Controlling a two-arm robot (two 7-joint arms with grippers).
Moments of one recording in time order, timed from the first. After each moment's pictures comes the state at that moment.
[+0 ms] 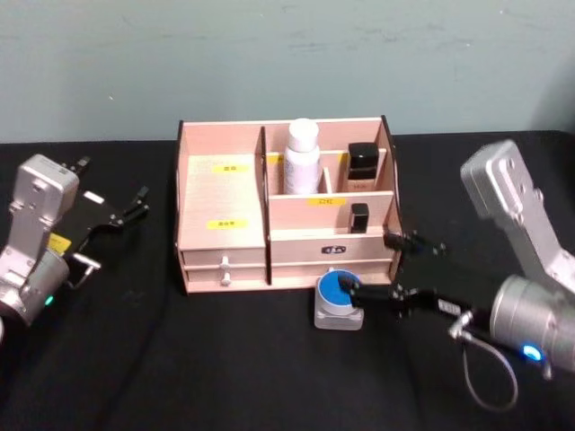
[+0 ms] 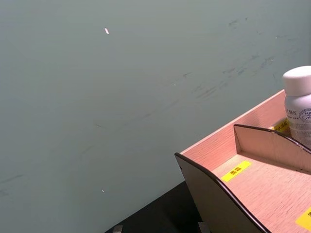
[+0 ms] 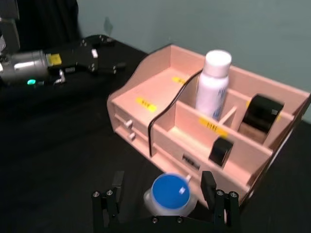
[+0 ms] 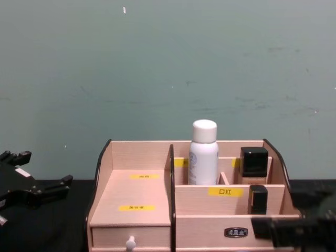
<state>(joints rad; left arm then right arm) -0.20 0.60 0.45 -1.41 -0.25 -0.12 0.03 -0.06 0.64 -0.31 -2.03 0.47 0.50 0.30</state>
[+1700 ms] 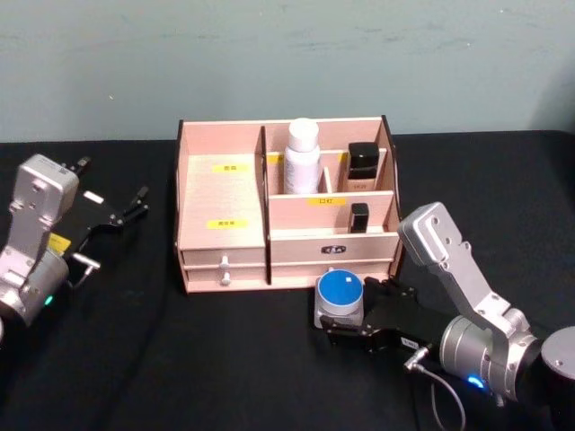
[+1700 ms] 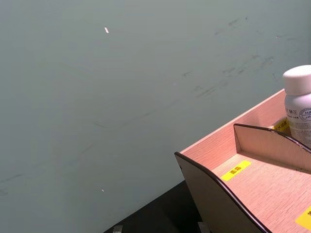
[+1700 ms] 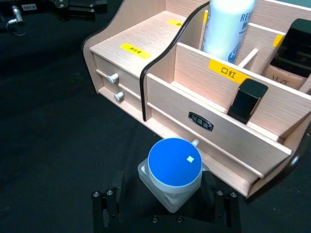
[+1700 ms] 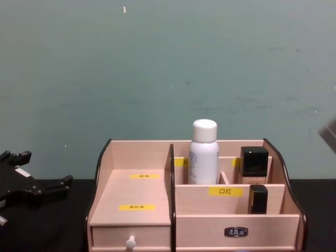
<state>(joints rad) -0.20 0.60 0.45 -1.41 -0.25 -0.12 0.03 -0.03 0.48 -0.40 -1.84 0.27 0.50 0.29</state>
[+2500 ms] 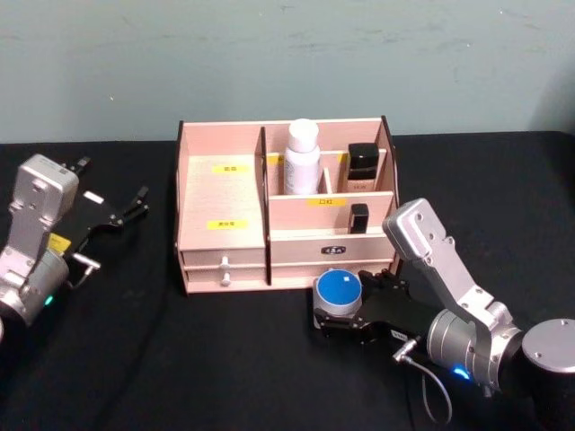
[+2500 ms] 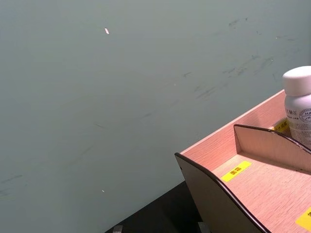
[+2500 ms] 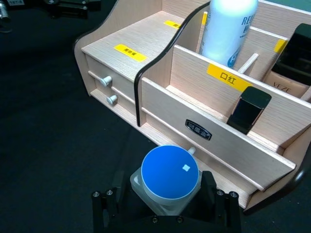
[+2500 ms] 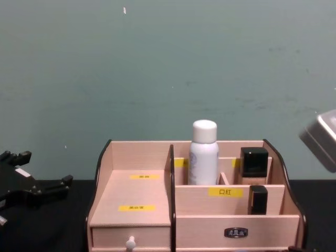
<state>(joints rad) -0.20 0.60 0.45 -1.41 -0.25 -0.12 0.03 0.00 0.42 -0.40 -1.79 0.19 0.51 0.31</state>
